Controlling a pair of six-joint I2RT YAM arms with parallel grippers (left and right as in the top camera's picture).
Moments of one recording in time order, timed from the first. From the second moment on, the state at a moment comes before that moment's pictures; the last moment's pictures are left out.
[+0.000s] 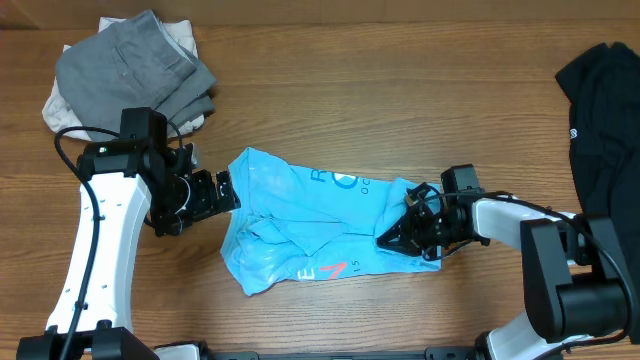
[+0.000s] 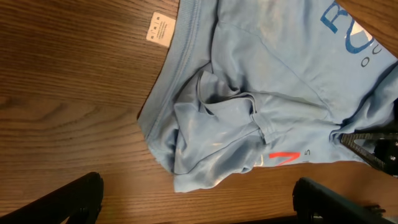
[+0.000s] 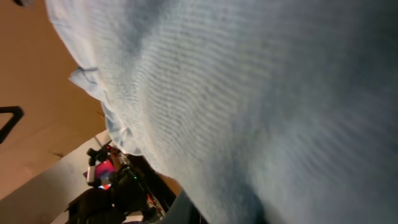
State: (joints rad) left arm 0.08 1.47 1.22 -1.26 0.31 -0.20; right arm 0.12 1.77 0.70 -0.50 -0.90 0.37
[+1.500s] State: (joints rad) left arm 0.08 1.47 1.22 -1.23 0.31 -0.20; right arm -0.15 1.57 0.82 -0.81 -0.45 0.34
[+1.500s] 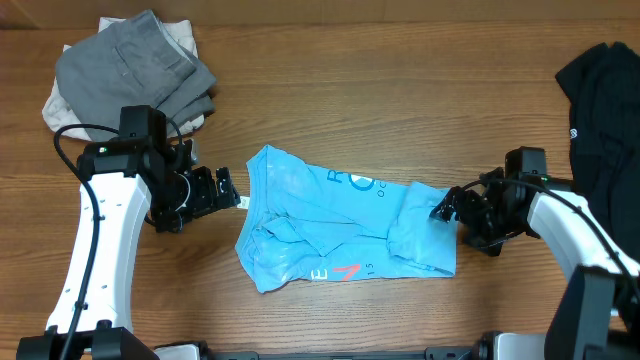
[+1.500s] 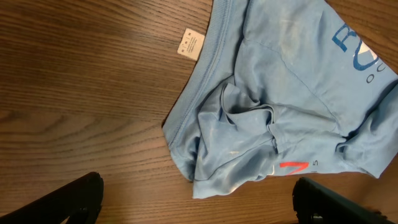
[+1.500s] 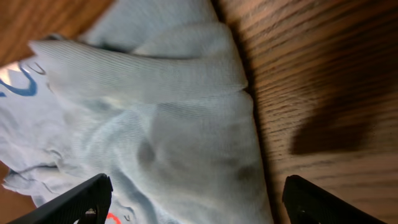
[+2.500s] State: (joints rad) left arm 0.08 1.47 1.22 -1.23 0.31 -0.20; right arm -0.16 1.62 0.78 -0.76 -0.53 0.30
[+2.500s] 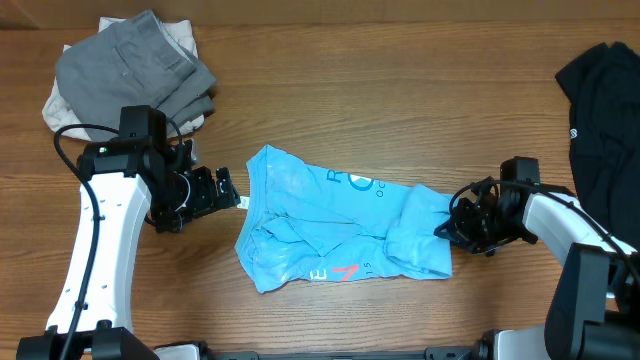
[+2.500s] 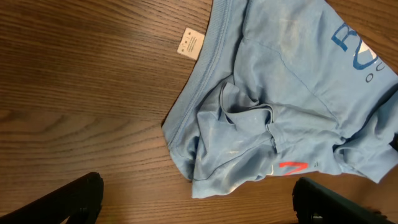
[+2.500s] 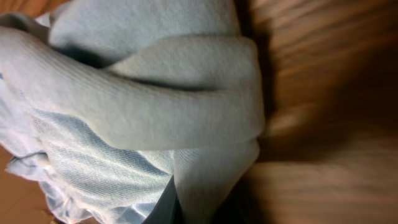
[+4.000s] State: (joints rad) left arm 0.08 1.47 1.22 -1.21 0.31 -0.20; right arm 0.34 1.42 1.06 -1.27 0.29 0.79
